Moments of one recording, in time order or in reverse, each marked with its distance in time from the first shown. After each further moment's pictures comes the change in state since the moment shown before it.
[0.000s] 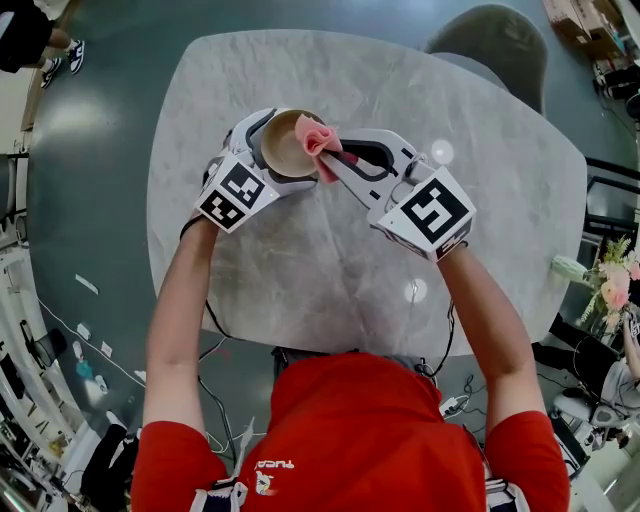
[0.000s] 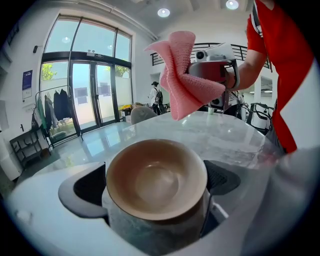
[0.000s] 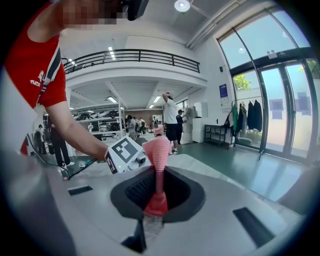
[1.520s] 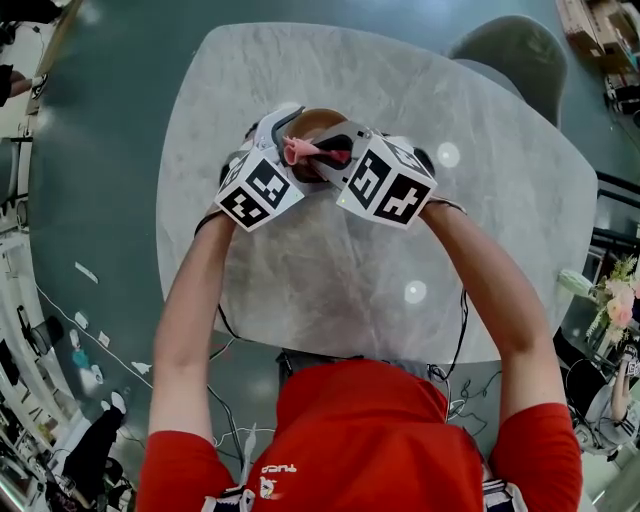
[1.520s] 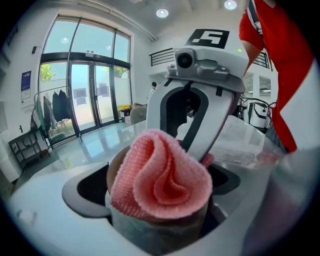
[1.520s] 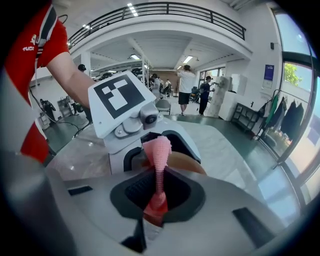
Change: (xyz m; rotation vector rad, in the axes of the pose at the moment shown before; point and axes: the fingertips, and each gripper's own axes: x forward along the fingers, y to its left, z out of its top) left arm 0.005 -0.001 -0.005 -0.004 -0.002 -0.006; right arm 0.084 0.022 -0.073 -0.277 0.457 0.254
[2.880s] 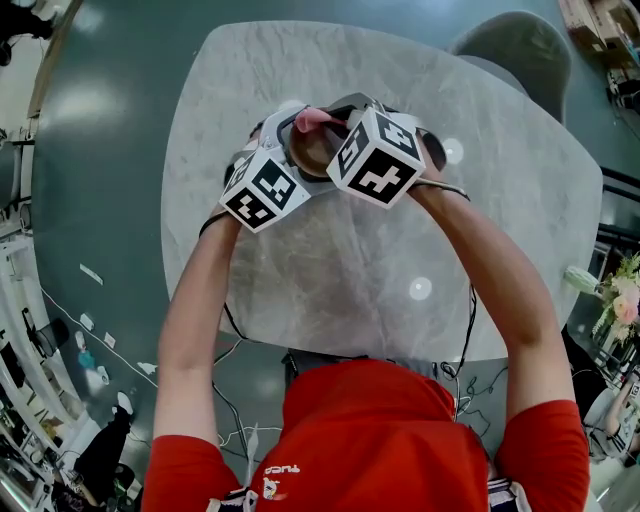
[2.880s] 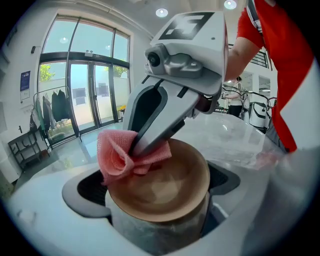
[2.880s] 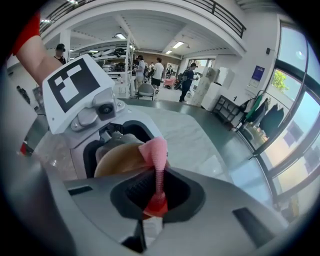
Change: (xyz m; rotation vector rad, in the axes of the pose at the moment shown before) left arm 0.001 0.000 0.000 0.005 0.005 -0.006; right arm 0.002 -0.056 -0.013 0.026 0.194 -0.207
